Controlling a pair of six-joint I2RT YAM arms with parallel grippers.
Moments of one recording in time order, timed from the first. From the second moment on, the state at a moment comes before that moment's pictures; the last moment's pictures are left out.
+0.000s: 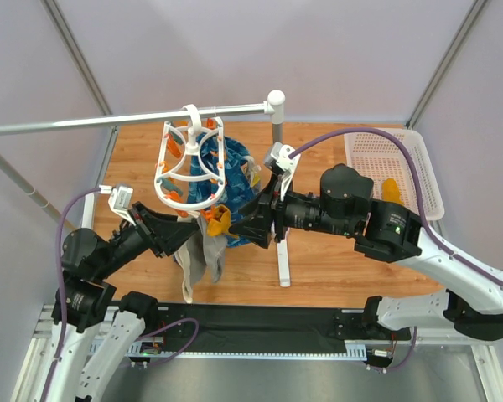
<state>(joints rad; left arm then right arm) -0.29 0.37 0.81 -0.36 0.61 -0.69 1.17 1.17 1.56 -0.53 -0.13 0.29</state>
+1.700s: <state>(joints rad) -0.29 0.60 1.32 -0.70 0.28 -0.23 1.17 1.23 1.57 -0.51 -0.19 0.30</state>
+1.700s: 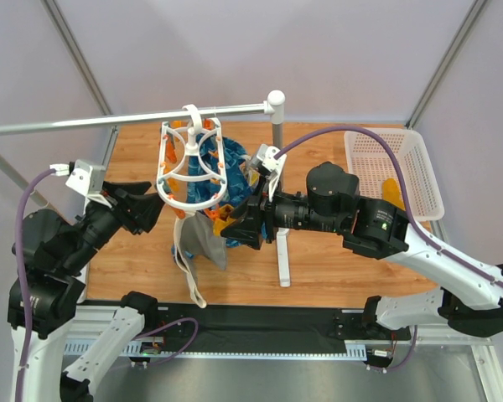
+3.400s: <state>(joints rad) -0.29 0.66 1.32 -0.67 0.44 -0.50 1.58 1.48 1.54 -0.27 0.27 0.24</state>
